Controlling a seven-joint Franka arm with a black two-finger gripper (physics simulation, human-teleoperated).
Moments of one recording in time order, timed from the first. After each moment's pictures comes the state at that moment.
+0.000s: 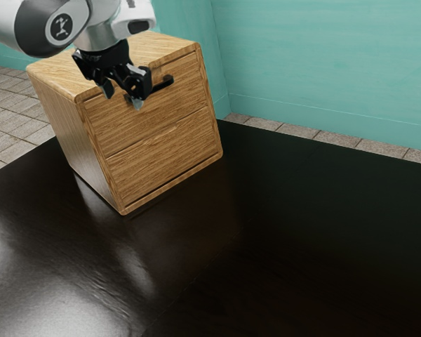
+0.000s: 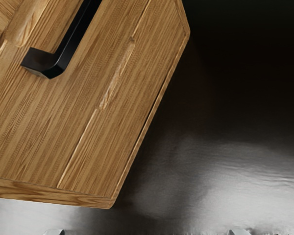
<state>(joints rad) 0.25 0.05 -0.20 -1.28 0.35 1.64 -0.07</state>
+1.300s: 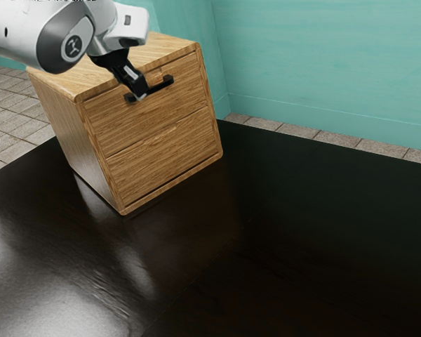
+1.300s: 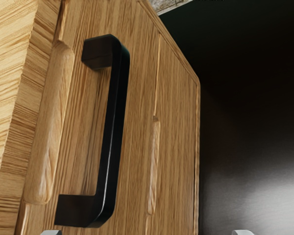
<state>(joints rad) 0.46 0.20 -0.30 -1.24 0.35 1.92 0.38</state>
